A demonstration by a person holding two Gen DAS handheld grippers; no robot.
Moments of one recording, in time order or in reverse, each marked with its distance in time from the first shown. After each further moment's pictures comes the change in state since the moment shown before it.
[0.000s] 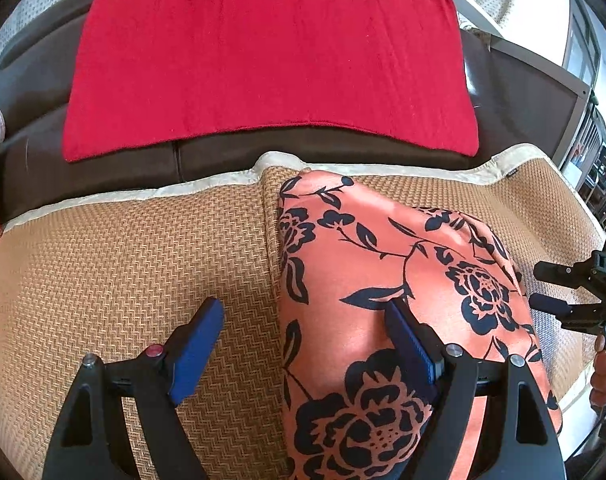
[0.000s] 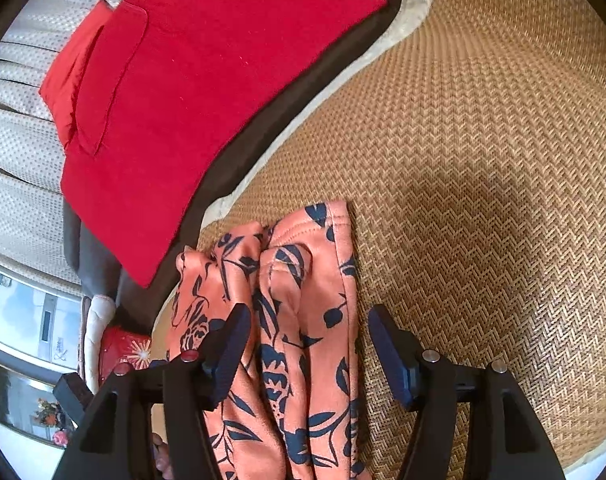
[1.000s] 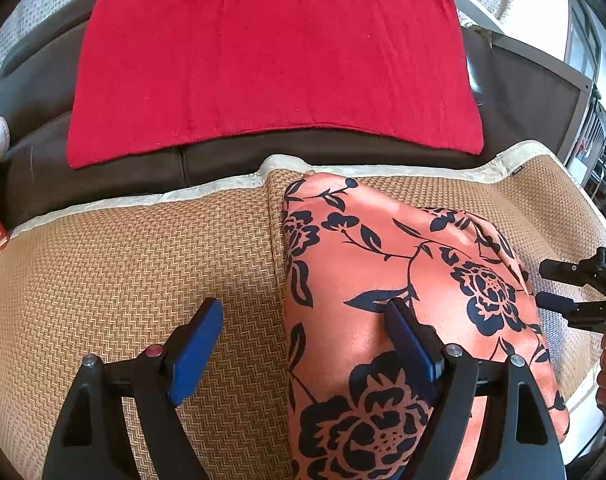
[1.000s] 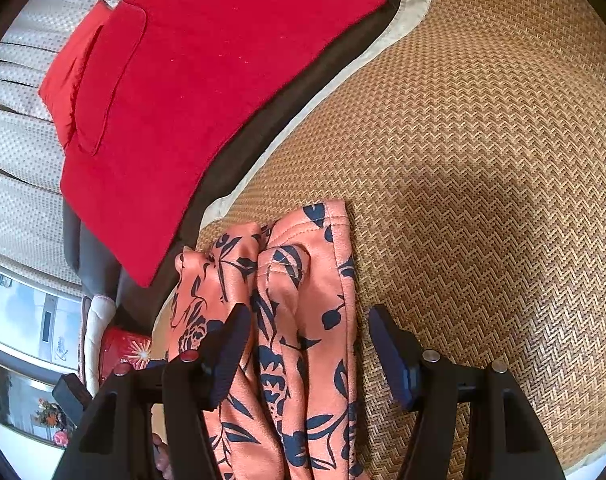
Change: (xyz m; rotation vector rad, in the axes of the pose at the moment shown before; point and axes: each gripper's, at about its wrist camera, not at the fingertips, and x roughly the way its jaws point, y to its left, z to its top) left arm 0.002 0.000 0.003 0.015 -0.006 0.025; right arm 0.010 0.000 0.006 -0.007 0.006 0.007
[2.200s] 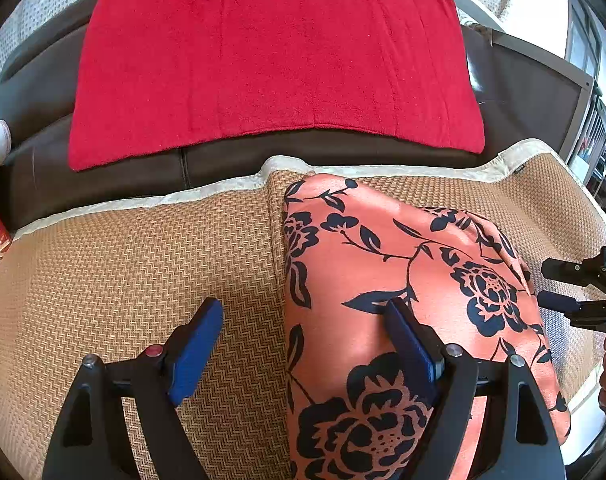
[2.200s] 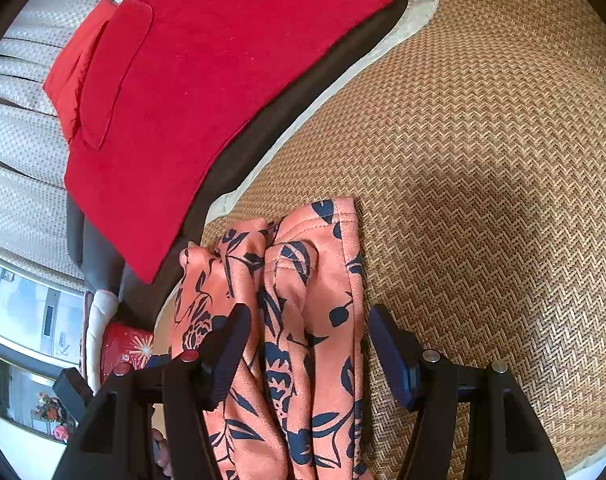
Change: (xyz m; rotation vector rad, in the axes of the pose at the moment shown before) left arm 0.003 0.000 0.000 0.009 -0.004 0.005; right arm 0.004 0.007 0.005 -0.025 0.016 0.015
